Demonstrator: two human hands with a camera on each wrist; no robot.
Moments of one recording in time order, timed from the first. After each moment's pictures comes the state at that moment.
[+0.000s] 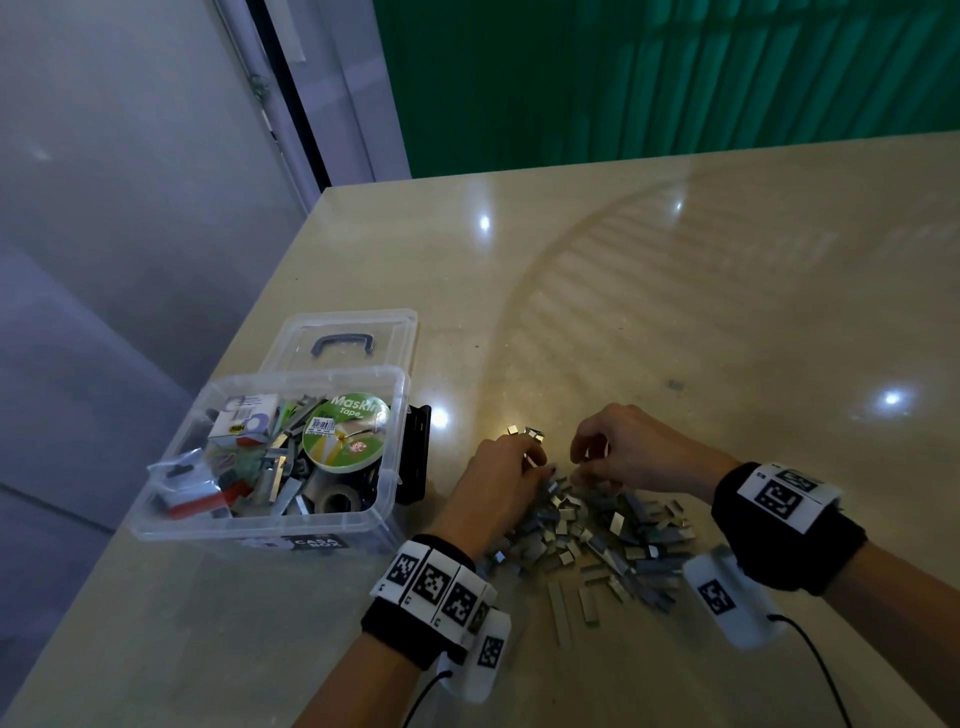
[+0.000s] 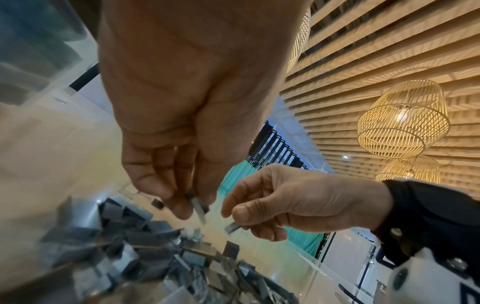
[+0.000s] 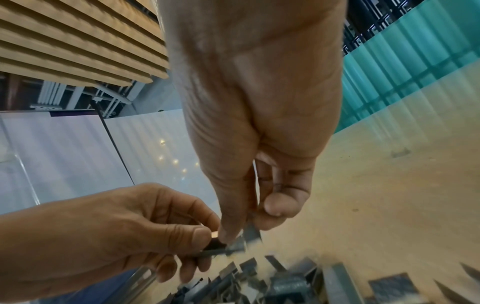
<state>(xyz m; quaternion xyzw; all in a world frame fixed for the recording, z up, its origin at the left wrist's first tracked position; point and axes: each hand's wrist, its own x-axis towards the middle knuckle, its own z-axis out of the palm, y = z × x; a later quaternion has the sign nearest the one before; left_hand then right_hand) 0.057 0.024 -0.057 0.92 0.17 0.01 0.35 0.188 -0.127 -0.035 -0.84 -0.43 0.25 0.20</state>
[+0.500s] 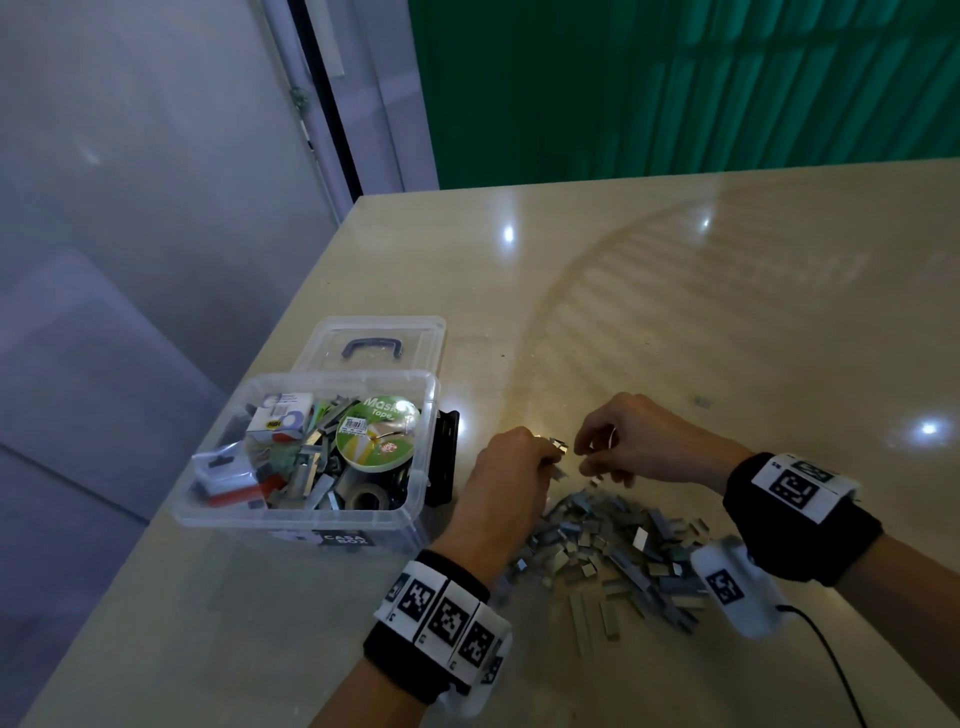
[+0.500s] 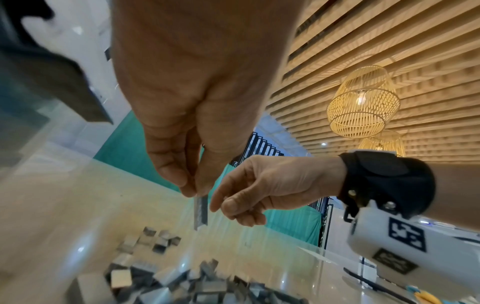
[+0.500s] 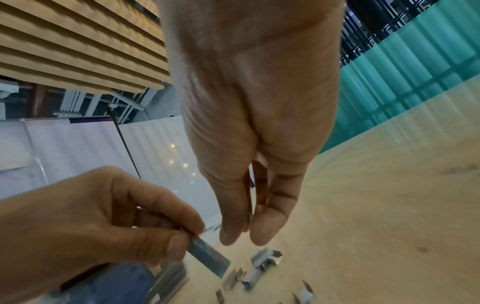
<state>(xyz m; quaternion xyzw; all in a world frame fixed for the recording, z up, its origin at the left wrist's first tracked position) 0.042 0.029 -0.027 0.95 0.13 0.07 0.27 0.191 -0.106 -0.011 -0.82 -0.45 0.28 0.24</state>
